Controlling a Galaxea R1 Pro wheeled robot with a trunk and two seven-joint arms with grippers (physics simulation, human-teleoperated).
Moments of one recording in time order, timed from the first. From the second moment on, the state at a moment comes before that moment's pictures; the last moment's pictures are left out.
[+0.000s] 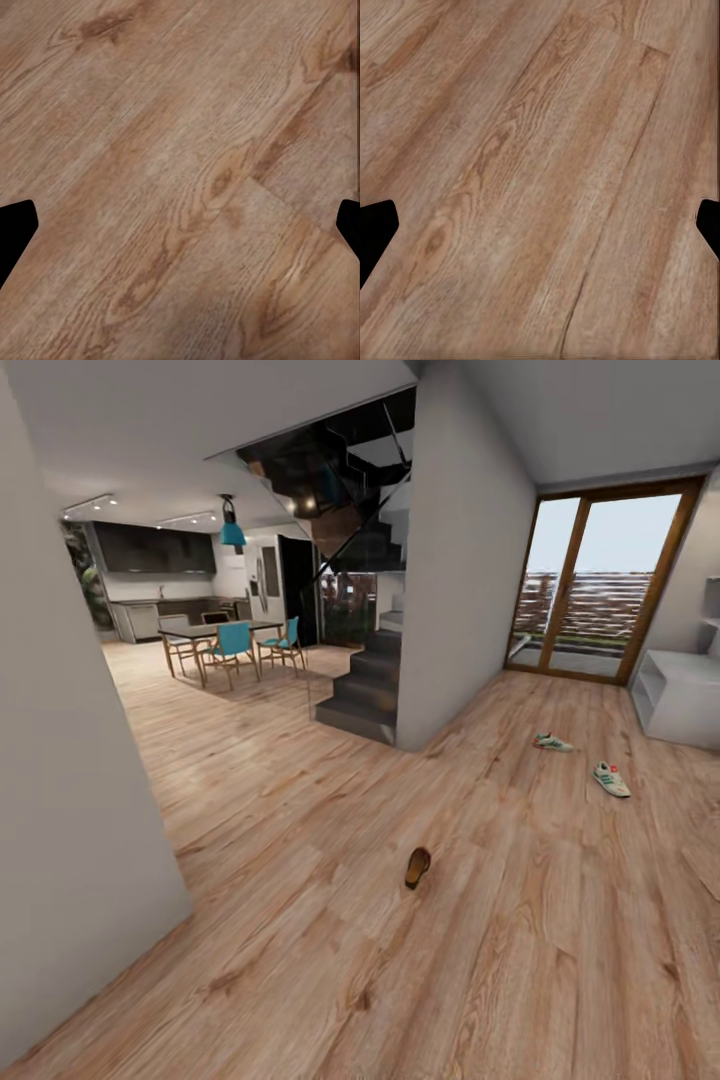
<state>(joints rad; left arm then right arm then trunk) -0.25 0.05 0.00 -0.15 0.07 -0.33 -0.01 -0.01 -0.07 -0.18 -0.54 0.01 -0.36 0.01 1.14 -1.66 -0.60</state>
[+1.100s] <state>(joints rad) -0.25 0.05 0.00 -0.15 0.07 -0.33 -0.01 -0.01 -0.07 -0.18 -0.54 0.01 -0.36 0.01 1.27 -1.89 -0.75</state>
